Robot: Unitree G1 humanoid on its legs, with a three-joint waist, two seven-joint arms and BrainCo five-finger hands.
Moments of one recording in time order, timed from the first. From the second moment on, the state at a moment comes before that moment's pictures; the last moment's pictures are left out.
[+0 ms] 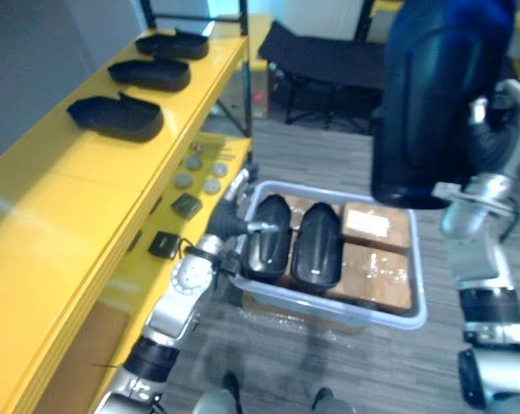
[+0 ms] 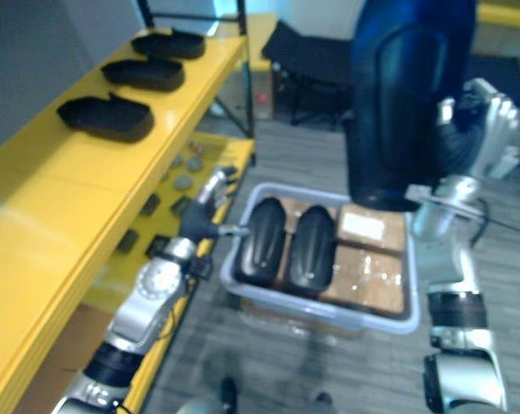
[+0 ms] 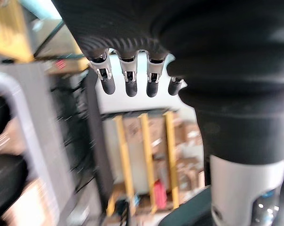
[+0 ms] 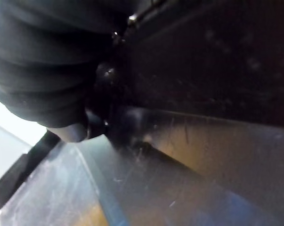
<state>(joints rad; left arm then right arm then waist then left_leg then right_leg) -0.31 0.24 -0.36 0.03 -0.31 0.09 0.03 -0.54 -0.50 -0.01 0.20 -0.53 -0.20 -0.67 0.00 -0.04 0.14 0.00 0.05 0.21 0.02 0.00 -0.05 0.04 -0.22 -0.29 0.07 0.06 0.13</state>
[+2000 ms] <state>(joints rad) -0.32 0.11 -0.45 0.21 -0.54 -0.12 0.29 -0.34 -0.18 0.35 0.35 -0.50 -0.34 -0.74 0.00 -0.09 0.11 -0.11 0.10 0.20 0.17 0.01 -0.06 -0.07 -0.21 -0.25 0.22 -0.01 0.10</state>
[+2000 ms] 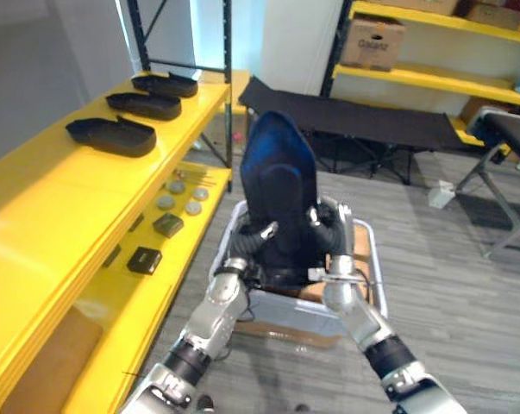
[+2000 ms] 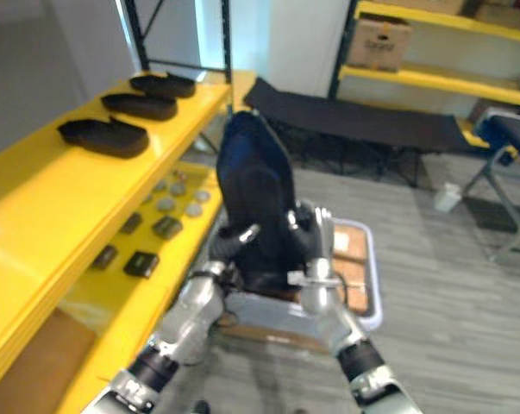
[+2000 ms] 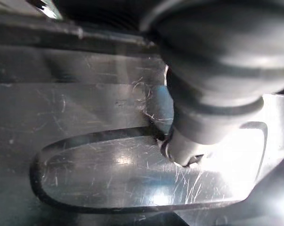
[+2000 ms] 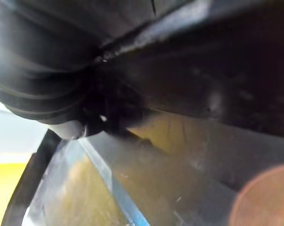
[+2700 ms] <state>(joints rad) -0.50 0.06 -0.26 0.05 -0.14 -0.10 0.53 -0.40 -0.18 0.35 0.02 -0.03 -0.46 -0.36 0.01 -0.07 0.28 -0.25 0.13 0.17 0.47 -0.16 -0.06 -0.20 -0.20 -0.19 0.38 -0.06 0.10</state>
